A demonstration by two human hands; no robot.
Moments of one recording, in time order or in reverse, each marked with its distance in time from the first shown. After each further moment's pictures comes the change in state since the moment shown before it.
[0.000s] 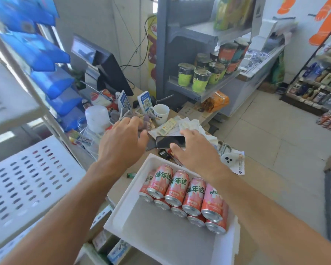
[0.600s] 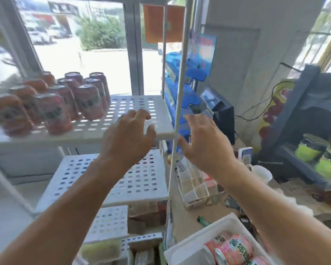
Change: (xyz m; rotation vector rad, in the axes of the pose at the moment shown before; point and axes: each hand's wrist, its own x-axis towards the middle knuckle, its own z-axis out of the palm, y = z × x) left_hand -0.061 -0.102 -0.177 0.284 0.454 -0.488; right_hand 0.046 -0.232 -0.031 0.130 0.124 -0.873
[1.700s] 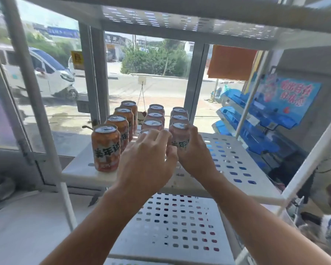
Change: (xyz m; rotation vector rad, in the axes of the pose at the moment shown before) left_hand 0.044 -0.196 -0.078 0.034 0.158 -0.029; right_hand 0.181 -0.184 0.184 0.521 -0.016 0.026
